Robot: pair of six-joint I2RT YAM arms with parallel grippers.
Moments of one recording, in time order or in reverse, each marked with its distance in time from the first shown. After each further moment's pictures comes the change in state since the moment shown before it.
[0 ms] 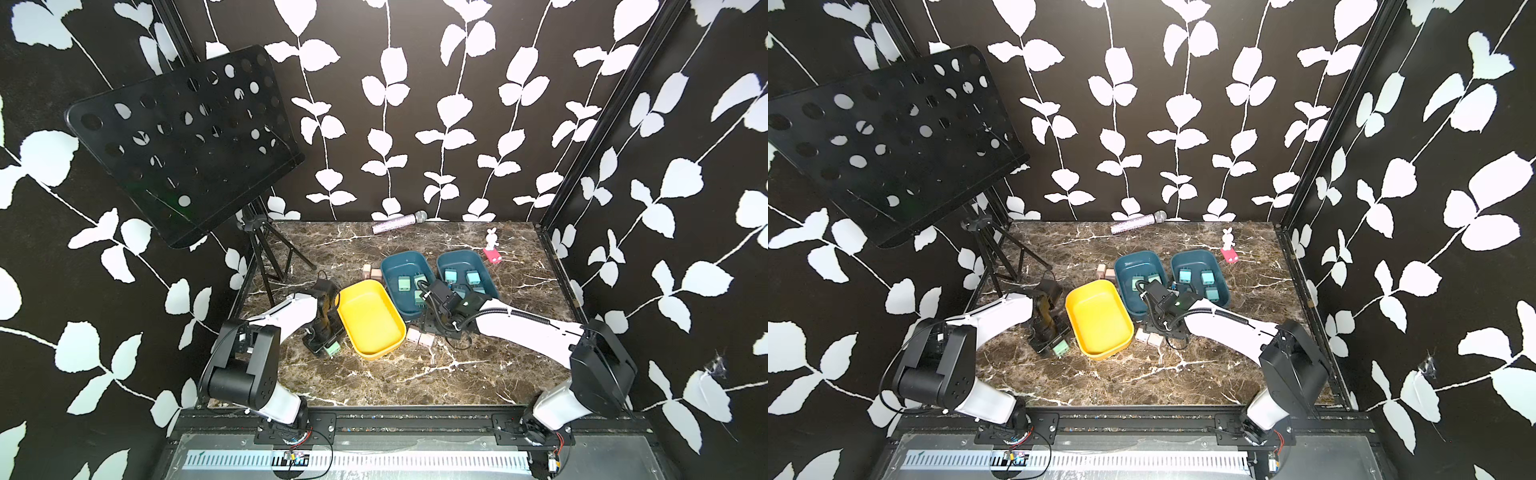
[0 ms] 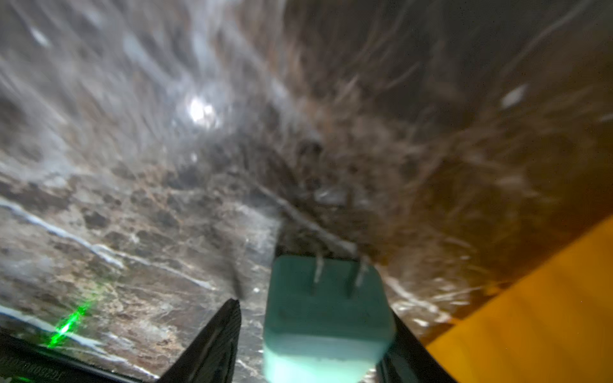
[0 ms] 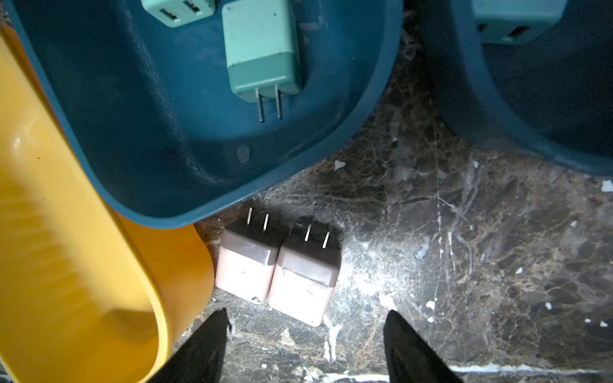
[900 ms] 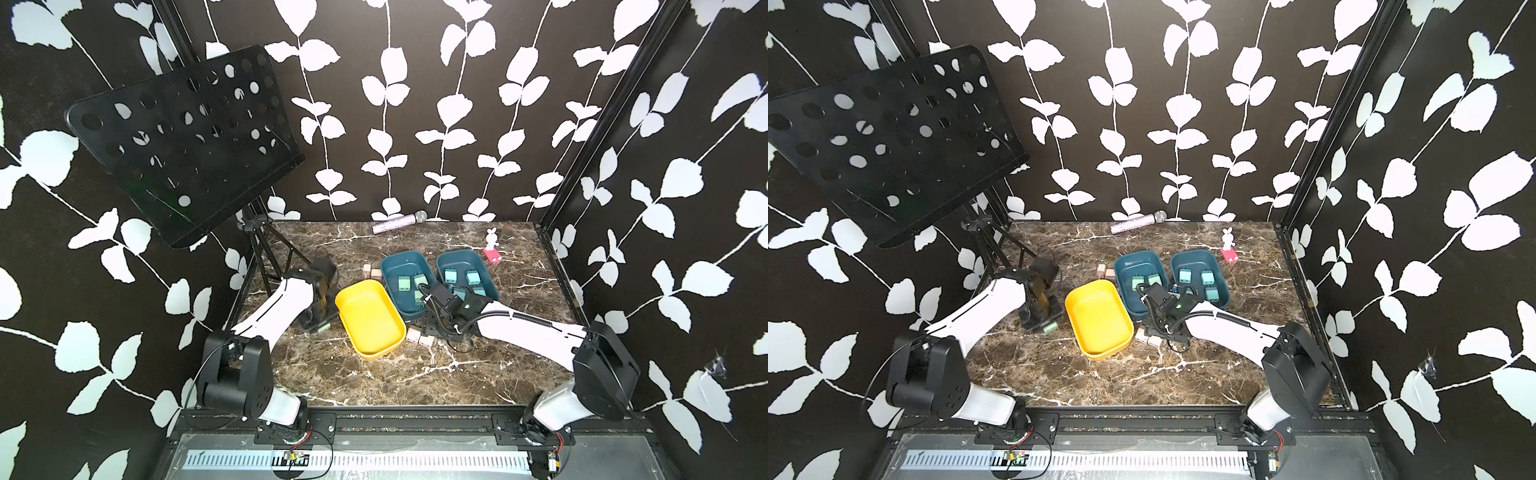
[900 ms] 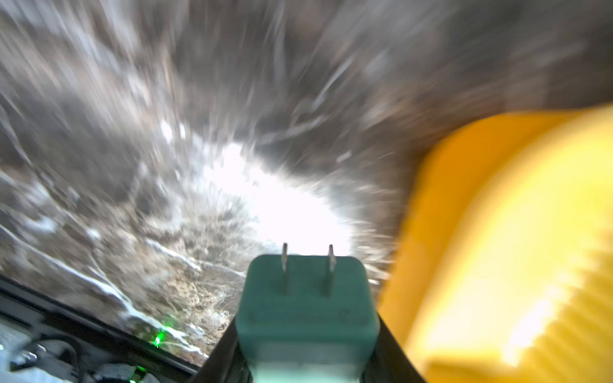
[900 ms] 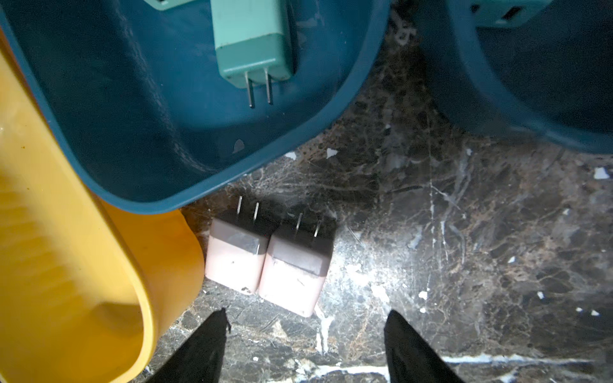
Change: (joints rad) left arm -0.001 -0.060 0.336 -0.198 -0.200 0.256; right arm -0.011 -0.028 -0.025 -0.013 0.005 -0.001
